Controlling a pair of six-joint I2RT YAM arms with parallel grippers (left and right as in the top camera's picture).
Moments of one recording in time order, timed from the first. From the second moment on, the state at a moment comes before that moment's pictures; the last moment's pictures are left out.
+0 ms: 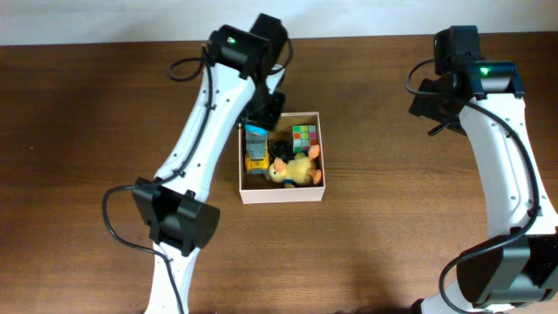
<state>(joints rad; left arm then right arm) -0.46 2.27 2.50 -1.68 0.01 -0.12 -0.01 1.76 1.75 -1.23 0.38 0.50</state>
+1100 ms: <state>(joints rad) -0.56 2.17 1.95 -1.56 0.01 -0.10 -0.01 1.76 1.75 -1.23 0.38 0.50</state>
